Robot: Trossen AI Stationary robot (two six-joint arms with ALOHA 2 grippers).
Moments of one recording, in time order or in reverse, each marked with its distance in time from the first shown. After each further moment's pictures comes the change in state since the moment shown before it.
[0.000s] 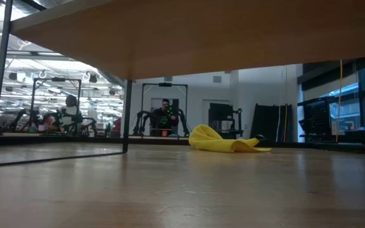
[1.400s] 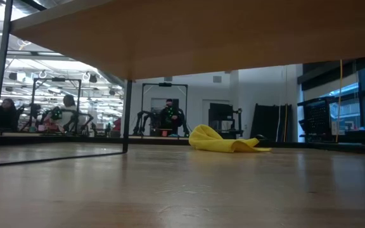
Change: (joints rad) left arm 0.027 0.000 0.000 -0.005 -0.004 0.000; right arm 0.026 0.029 -0.109 -0.084 0.081 0.037
